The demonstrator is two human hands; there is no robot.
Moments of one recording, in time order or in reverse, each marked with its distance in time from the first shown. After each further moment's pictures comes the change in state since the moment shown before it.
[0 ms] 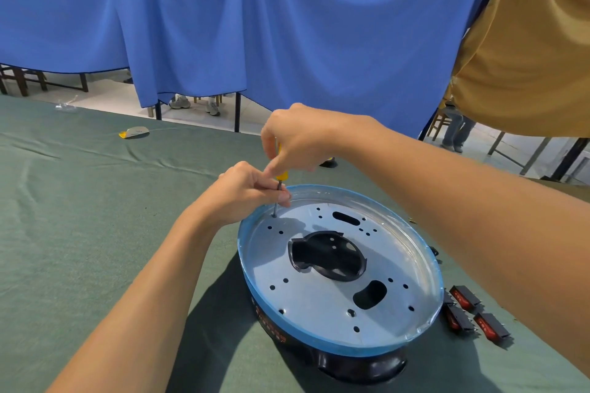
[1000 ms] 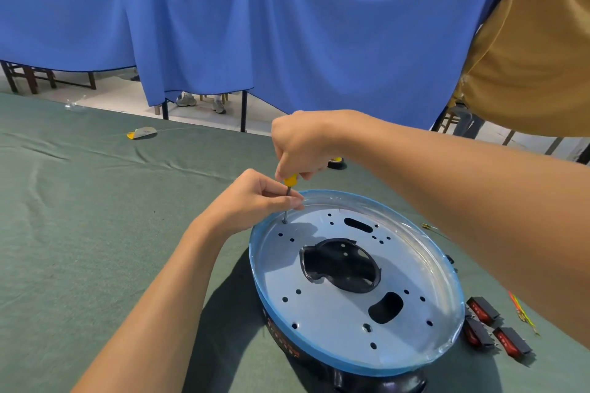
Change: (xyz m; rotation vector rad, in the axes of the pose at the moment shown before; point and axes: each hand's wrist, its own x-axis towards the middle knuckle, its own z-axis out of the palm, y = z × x) left_hand -0.001 0.000 0.001 -0.095 -0.007 -0.048; right_hand 0.015 -0.011 -0.006 -0.071 -0.157 0.039
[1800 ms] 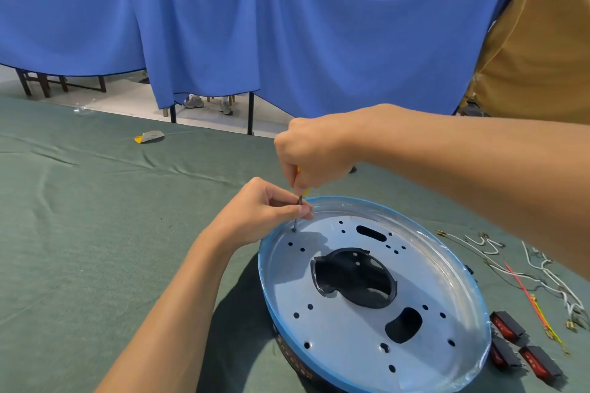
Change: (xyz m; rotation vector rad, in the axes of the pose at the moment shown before) left_hand -0.004 -0.002 0.000 -0.053 0.021 0.013; right_hand -0.001 0.001 -0.004 -0.301 -0.022 -0.271
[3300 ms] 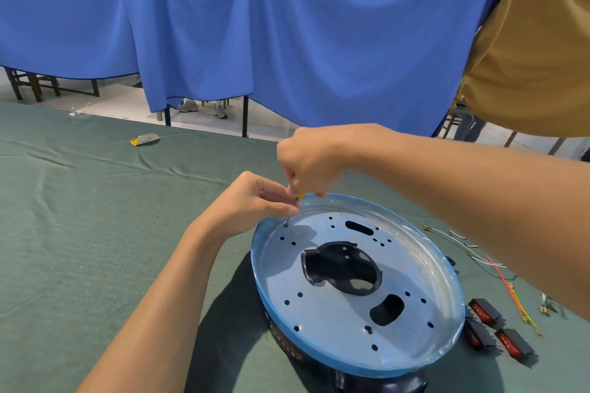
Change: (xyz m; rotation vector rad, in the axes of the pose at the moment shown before) left_hand 0.002 0.003 -0.006 -0.082 -0.049 -0.025; right_hand -0.016 -0.007 0.008 0.130 -0.054 0.153
